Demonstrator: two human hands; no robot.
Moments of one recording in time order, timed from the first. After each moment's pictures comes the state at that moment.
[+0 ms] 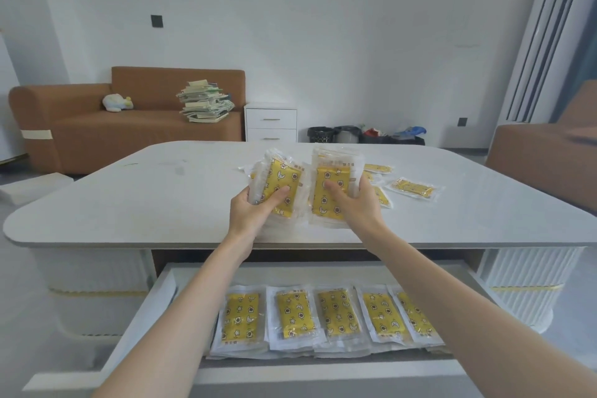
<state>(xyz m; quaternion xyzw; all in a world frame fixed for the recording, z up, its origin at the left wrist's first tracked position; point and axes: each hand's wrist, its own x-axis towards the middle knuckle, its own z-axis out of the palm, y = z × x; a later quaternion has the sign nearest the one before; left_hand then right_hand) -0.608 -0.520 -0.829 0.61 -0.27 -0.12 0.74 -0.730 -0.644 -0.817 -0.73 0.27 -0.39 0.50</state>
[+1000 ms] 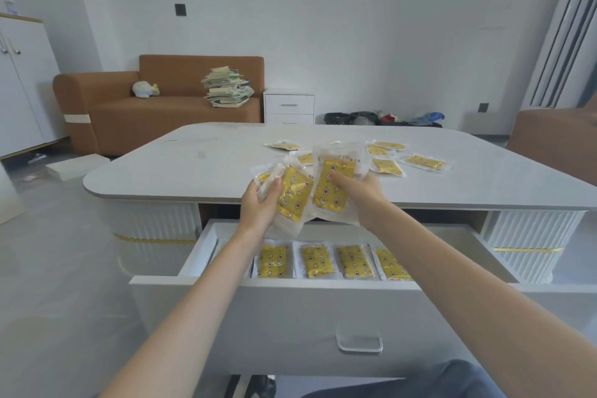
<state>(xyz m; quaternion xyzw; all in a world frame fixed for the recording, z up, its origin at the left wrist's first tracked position) -0.650 -0.436 -0.851 0.67 -0.23 -0.12 0.69 -0.762 -0.562 -0.812 -0.63 0.31 -0.32 0.64</state>
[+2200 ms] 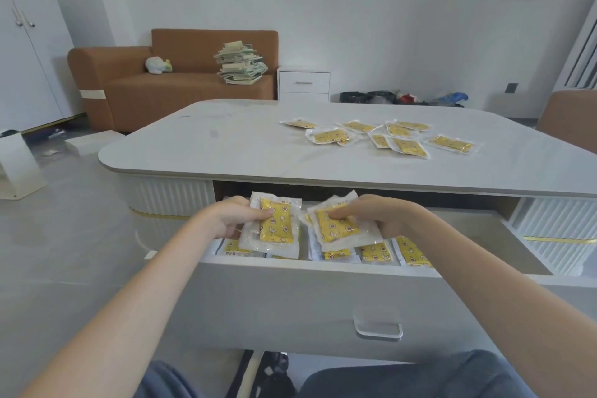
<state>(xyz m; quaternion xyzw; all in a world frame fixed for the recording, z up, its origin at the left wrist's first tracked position) -0.590 -0.384 -0.870 0.78 -0.21 -0.37 0.45 -0.761 -0.573 -0.848 -0.73 0.32 0.09 0.60</state>
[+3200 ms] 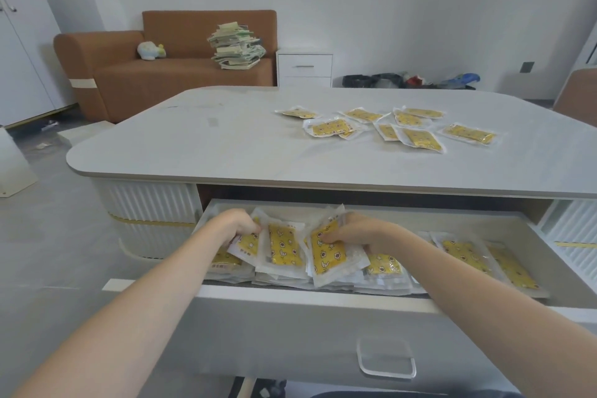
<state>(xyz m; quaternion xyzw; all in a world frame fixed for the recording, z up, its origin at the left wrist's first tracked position) -0.558 -0.443 -0.905 0.92 -0.14 -0.31 0.20 -0.711 -0.598 -0.910 -0.79 0.34 0.11 0.50</state>
